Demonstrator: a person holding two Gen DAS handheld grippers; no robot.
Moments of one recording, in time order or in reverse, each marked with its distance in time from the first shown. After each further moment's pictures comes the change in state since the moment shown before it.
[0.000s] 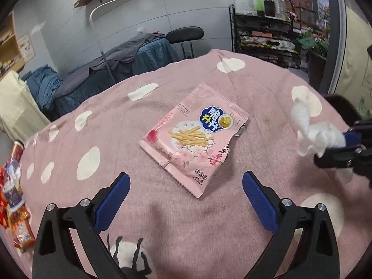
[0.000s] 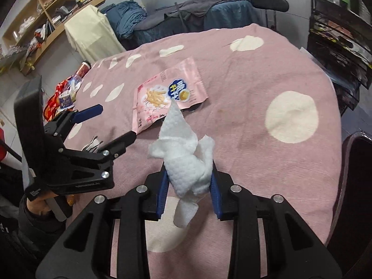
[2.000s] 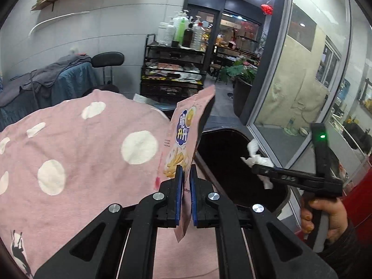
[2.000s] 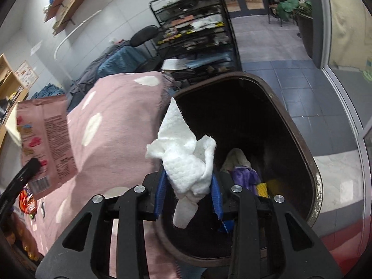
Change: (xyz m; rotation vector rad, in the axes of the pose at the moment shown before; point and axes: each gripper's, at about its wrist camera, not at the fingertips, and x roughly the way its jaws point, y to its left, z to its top) left arm -0.079 -0.151 0.045 -0.044 -0.168 -0.515; right arm -0.130 -0.193 -0.127 0.537 -0.265 -0.299
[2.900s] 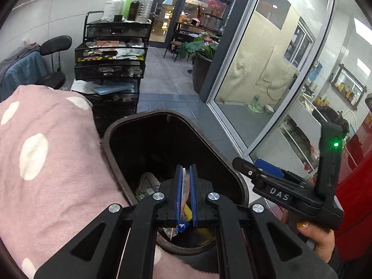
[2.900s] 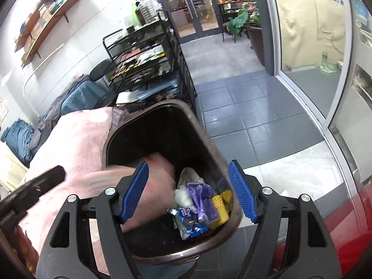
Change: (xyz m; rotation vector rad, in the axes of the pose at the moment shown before) left arm 0.091 -0.097 0.017 0.053 0.156 -0.235; right arm -0.051 -0.064 -0.006 0.135 -0.198 -0.214
